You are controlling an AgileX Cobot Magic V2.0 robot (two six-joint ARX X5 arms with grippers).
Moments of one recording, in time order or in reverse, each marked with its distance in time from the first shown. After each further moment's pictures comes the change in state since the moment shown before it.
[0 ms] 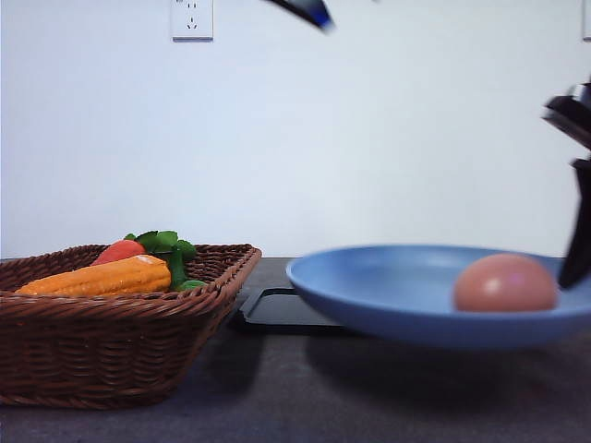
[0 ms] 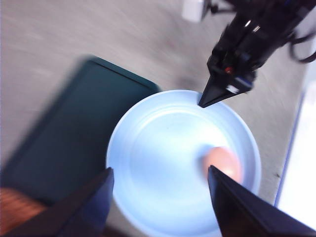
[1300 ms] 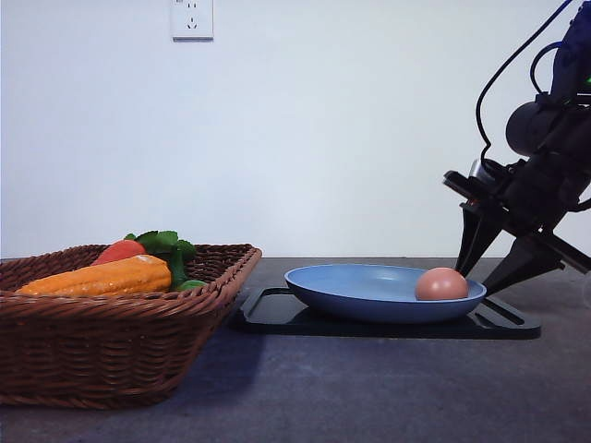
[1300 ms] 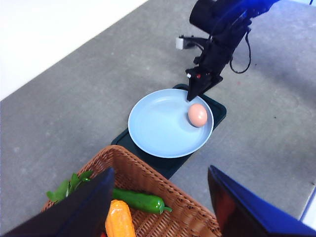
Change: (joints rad) left_arx 0.138 -0.370 0.000 -0.195 -0.103 0.000; right_arx -0.053 0.658 0.580 -0.013 -0.044 -0.029
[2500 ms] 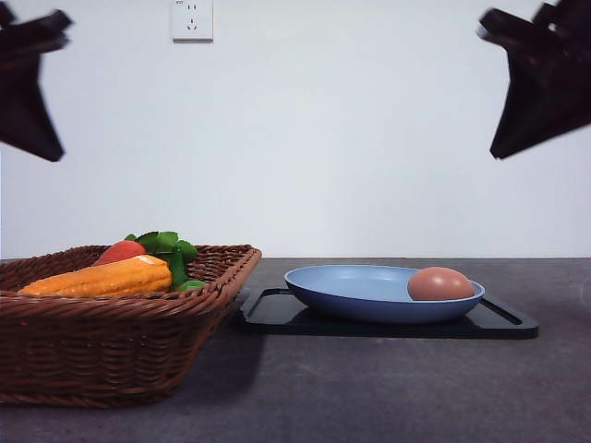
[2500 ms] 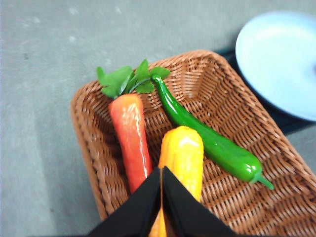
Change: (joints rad) left_arx 0.379 -0.144 -0.804 0.620 0.007 -0.203; right_arx 0.332 -0.915 -0.603 0.306 0.475 -0.133
